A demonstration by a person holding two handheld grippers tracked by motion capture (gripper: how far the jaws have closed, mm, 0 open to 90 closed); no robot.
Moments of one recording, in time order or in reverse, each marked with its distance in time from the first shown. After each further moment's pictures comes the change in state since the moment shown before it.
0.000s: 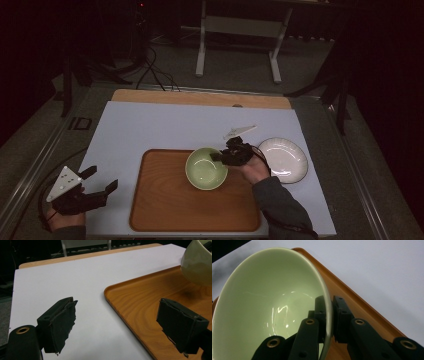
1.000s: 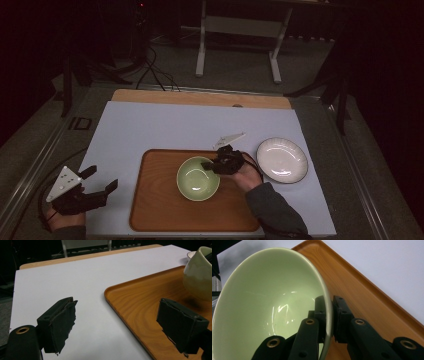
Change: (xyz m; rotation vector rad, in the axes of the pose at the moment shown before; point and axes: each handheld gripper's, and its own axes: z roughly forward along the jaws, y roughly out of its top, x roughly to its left) left arm 0.000 0.001 0.000 -0.005 0.003 0.001; right arm 0.027 -0.005 0.017 0.033 0.043 -0.050
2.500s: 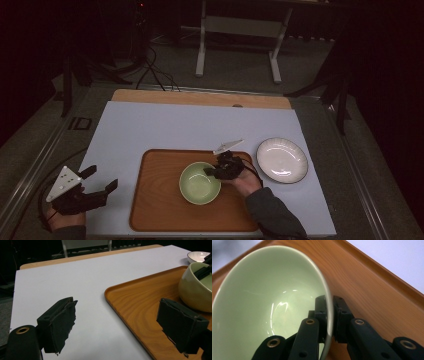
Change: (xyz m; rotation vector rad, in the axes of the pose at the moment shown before) left arm 0.000 0.000 0.000 -0.001 0.000 -0.001; right arm -0.007 -0.022 0.017 0.053 -0.031 0.036
